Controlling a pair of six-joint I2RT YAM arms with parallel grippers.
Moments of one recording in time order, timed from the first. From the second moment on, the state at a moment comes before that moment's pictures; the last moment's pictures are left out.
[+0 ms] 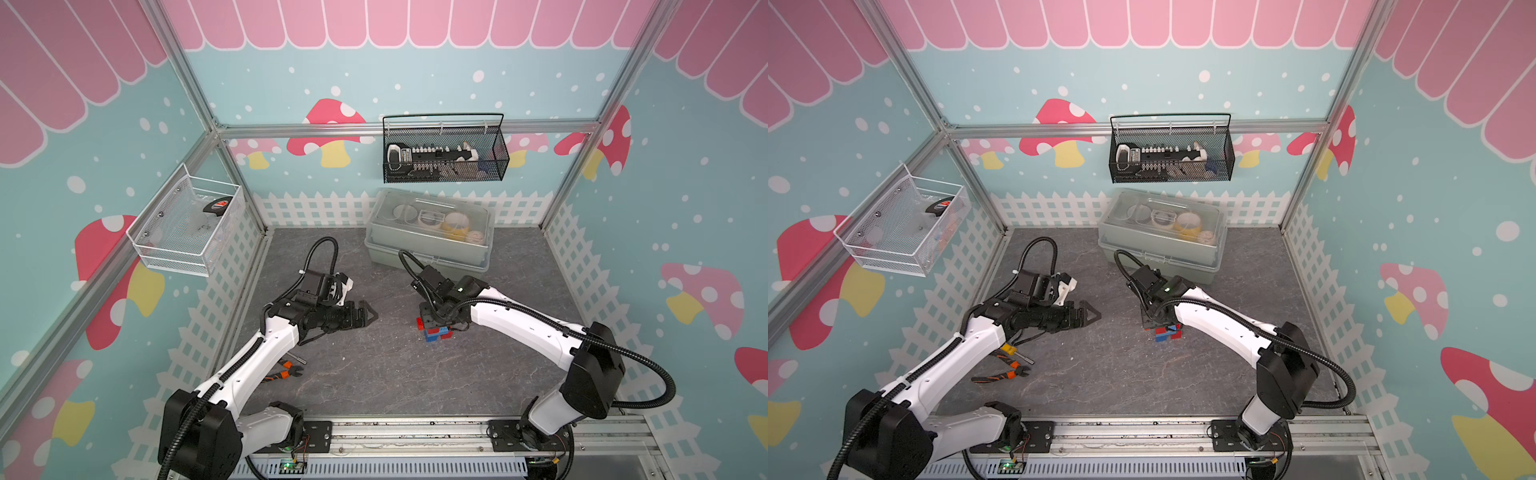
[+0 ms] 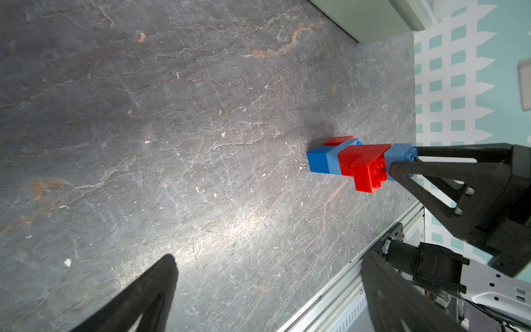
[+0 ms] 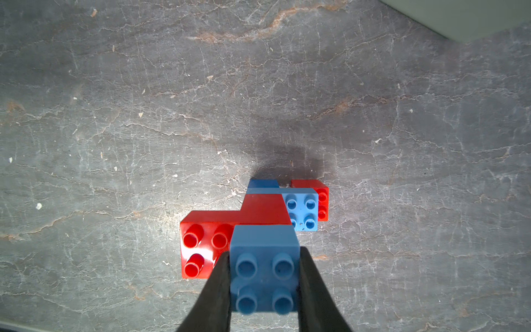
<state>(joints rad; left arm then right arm) -0.31 1.20 0.88 -0.65 0.49 -0.42 0.82 1.60 1.33 -0.97 0.21 0.59</state>
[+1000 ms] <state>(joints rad) -0.31 1.20 0.88 -0.65 0.49 -0.42 0.78 1.68 1.43 -1.09 0.14 0.54</state>
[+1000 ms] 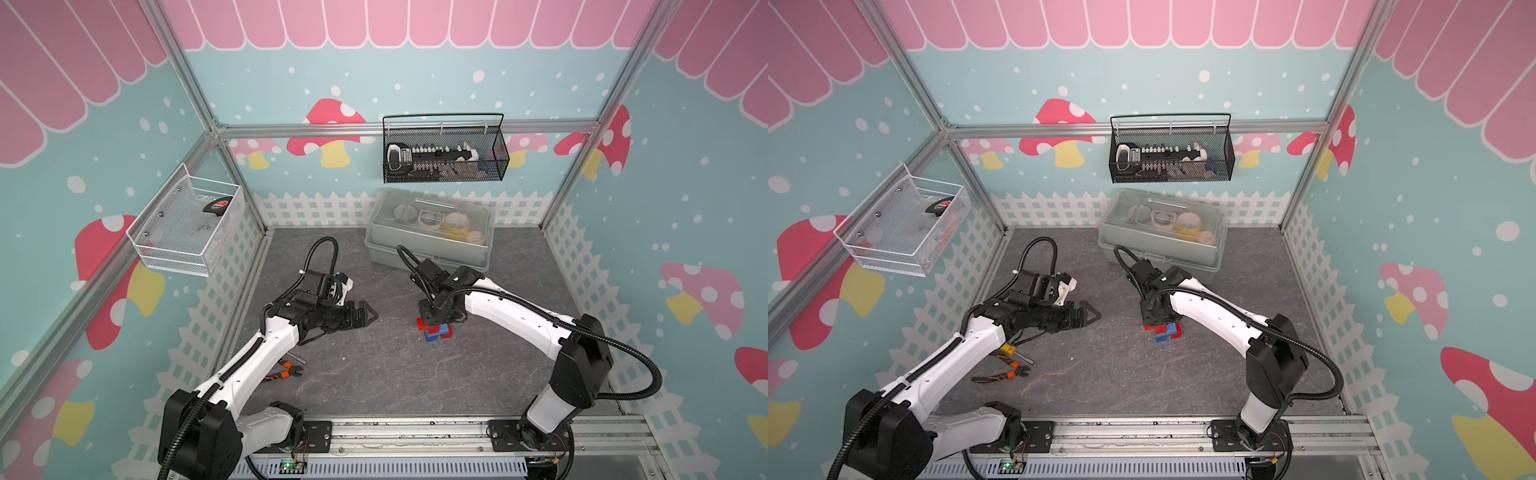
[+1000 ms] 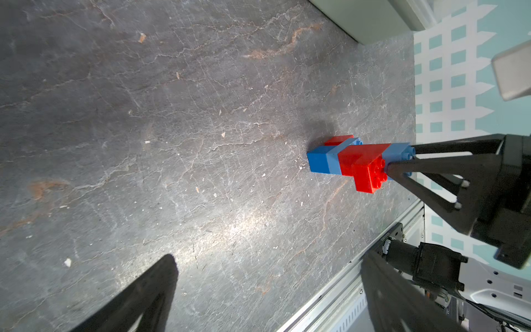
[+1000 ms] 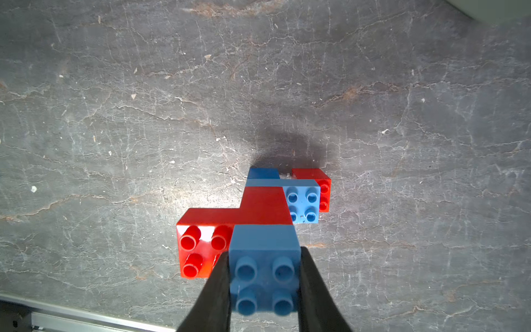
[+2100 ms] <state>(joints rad) -0.31 1.20 0.88 -0.65 0.49 -0.42 0.78 1.66 1.41 -1.06 0.13 0.52</state>
